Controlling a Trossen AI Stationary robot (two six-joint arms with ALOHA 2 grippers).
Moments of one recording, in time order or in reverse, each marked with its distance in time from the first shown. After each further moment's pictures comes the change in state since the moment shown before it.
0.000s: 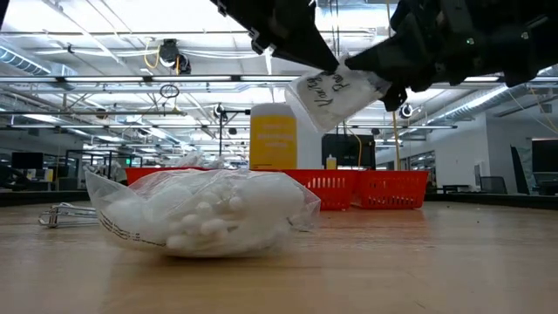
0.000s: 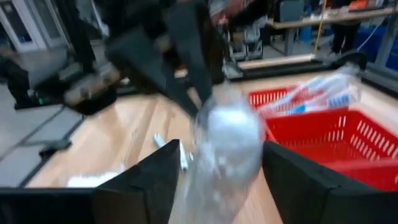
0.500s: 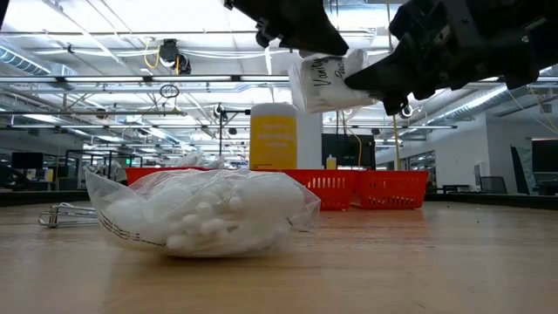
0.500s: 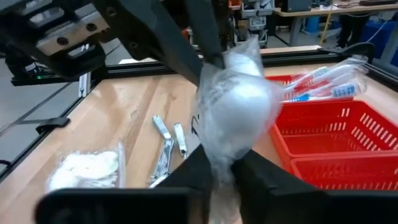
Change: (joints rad) left arm 0.001 0.000 0.000 0.101 -0.003 0.011; right arm -0.005 0.000 0.000 -0.058 -0.028 -0.043
